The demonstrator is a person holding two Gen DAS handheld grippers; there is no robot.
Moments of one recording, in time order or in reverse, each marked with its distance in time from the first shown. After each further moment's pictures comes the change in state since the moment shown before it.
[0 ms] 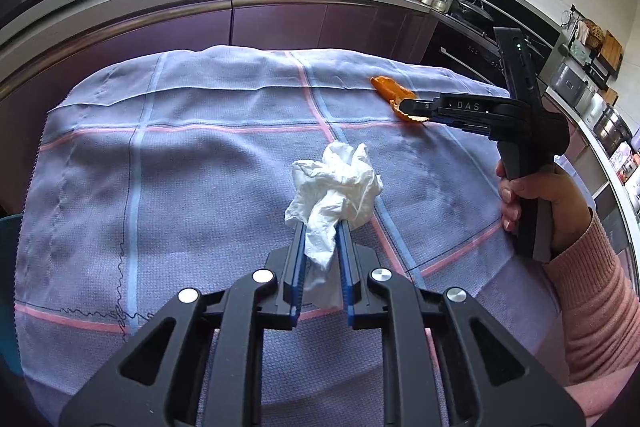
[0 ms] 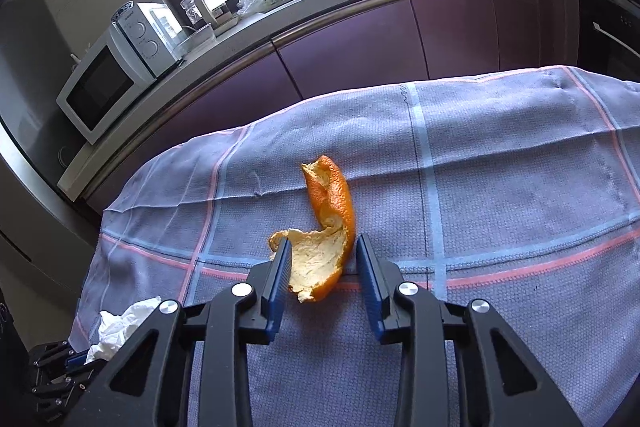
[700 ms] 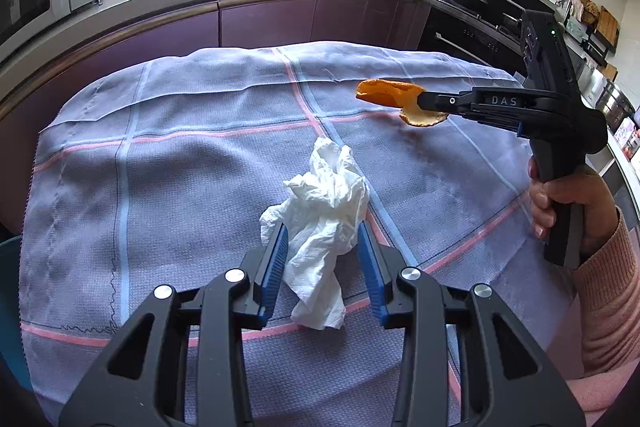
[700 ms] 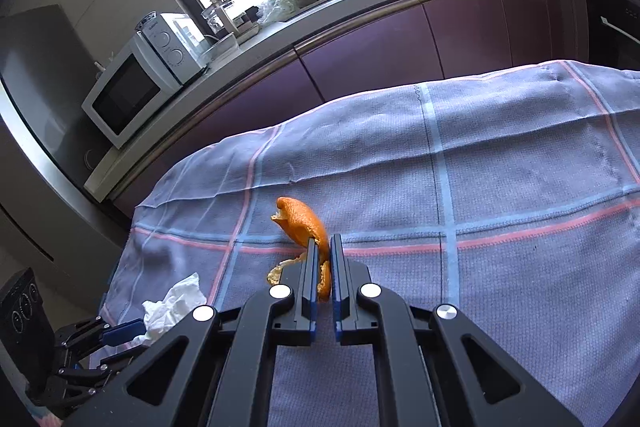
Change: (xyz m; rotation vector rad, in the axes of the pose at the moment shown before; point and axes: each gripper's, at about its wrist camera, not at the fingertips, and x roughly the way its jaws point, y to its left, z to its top) left arm 0.014 -0.014 0.003 0.082 0.028 0.022; right arm -0.034 0.002 -0.018 0.005 -0.029 0.111
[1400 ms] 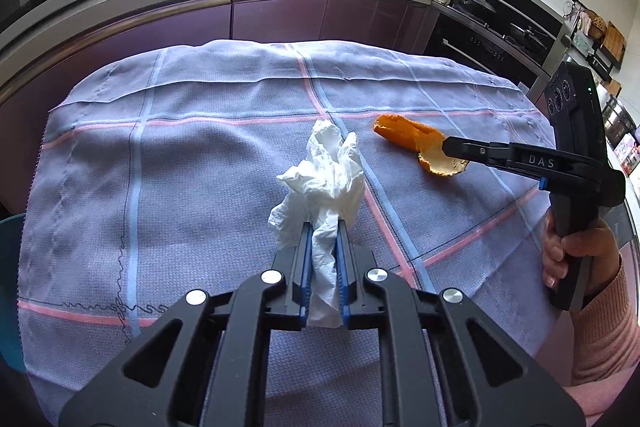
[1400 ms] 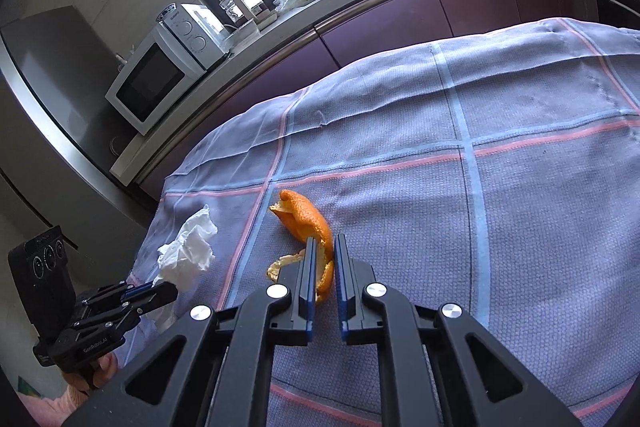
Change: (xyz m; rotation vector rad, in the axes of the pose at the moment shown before) left arm -0.009 0.009 -0.006 -0.065 -0.005 -0.001; right arm -0.018 0.006 -0.041 0.027 0.045 0.070
